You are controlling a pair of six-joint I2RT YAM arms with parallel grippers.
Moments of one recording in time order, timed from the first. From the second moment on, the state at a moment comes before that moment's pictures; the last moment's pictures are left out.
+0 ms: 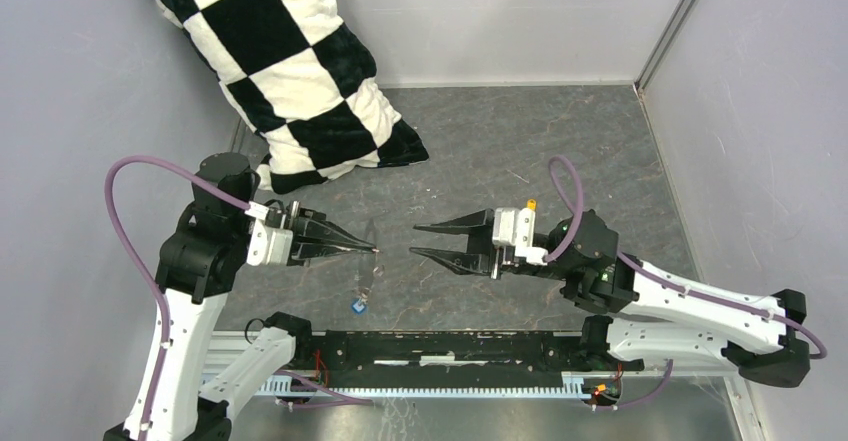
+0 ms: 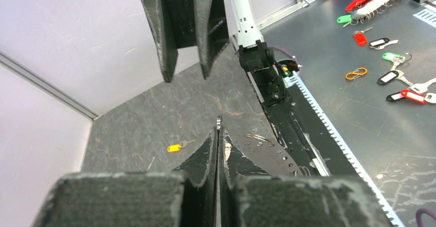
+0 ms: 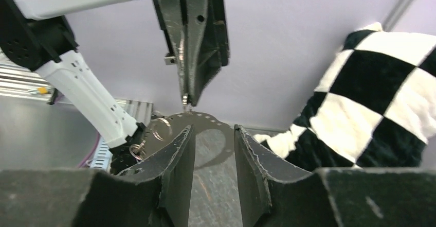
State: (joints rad) left arm -0.28 0.81 1.28 -0.90 1.50 0.87; right arm 1.25 0.90 0.92 0.28 -0.20 -0.24
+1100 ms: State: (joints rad) left arm -0.30 0.82 1.31 -0.85 1.53 0.87; right arm 1.26 1.07 0.92 0.49 -0.34 -0.17
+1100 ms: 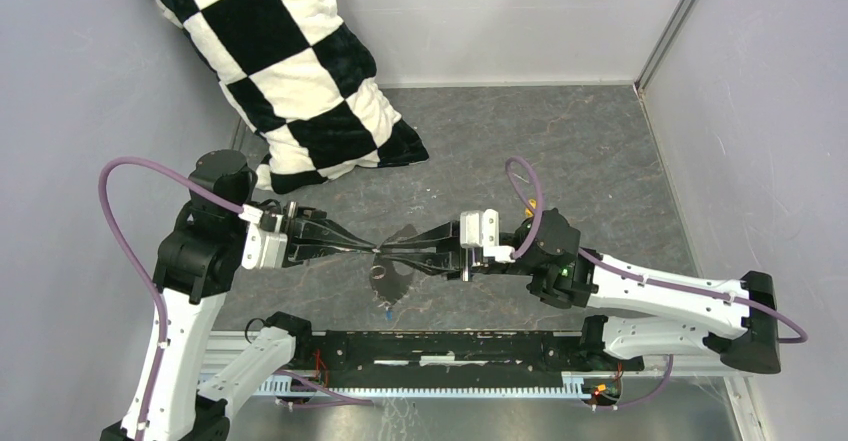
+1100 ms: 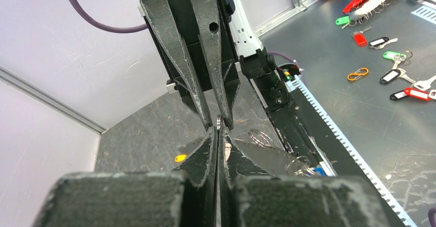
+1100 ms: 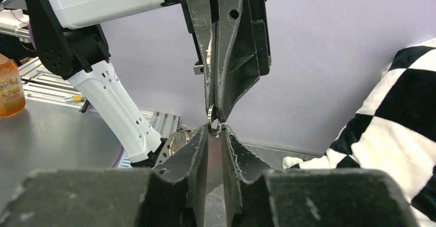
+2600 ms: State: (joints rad) left arm -0.30 0.77 1.14 -0.83 1.21 0.84; right arm 1.30 1.27 1.40 -0.42 -0.02 -0.33
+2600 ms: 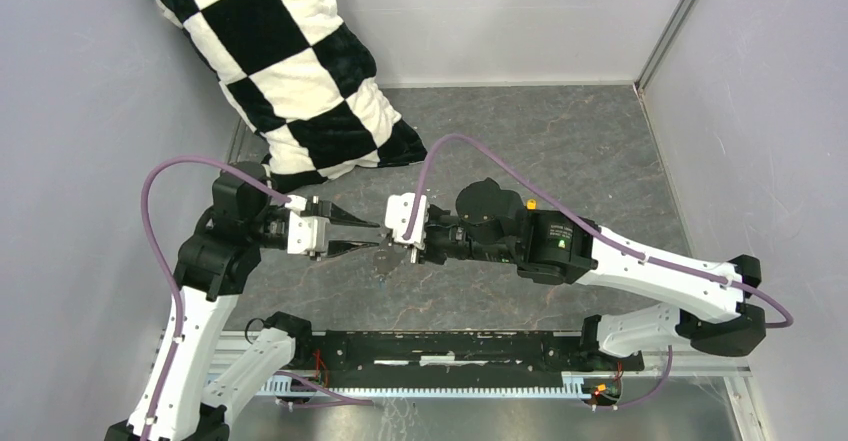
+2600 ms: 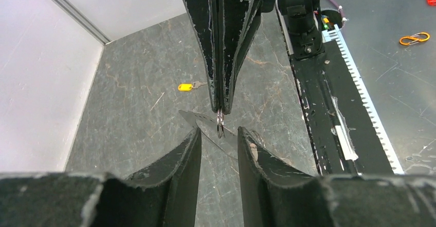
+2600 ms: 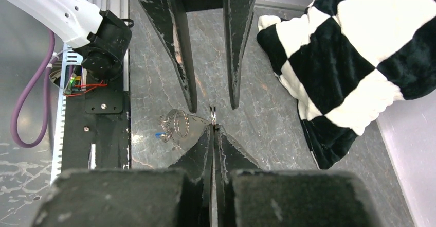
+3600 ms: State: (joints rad) left arm -0.30 0.80 1.14 -0.83 1.39 0.94; right arm 1.32 0.94 1.06 -0.16 0.02 -0.33
